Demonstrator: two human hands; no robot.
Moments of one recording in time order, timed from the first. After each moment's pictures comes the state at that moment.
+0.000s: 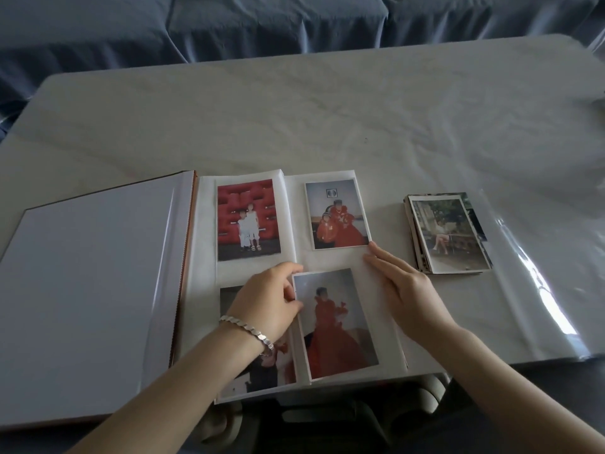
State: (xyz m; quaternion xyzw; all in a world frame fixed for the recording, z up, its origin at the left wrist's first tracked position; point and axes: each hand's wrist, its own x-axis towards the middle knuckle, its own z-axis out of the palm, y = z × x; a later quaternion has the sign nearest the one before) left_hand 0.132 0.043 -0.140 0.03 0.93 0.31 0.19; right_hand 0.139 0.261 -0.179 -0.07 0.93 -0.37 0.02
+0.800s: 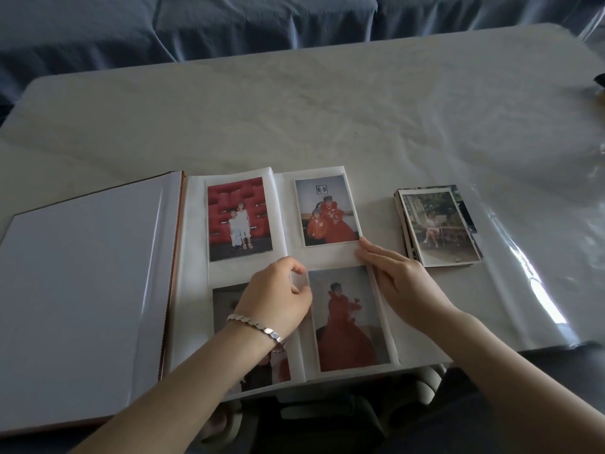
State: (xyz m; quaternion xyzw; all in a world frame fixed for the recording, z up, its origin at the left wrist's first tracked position) left_hand 0.132 0.064 -0.138 -0.02 0.92 0.34 0.20; right_hand 0.132 0.273 -0.173 -0.10 0.93 -0.35 0.07
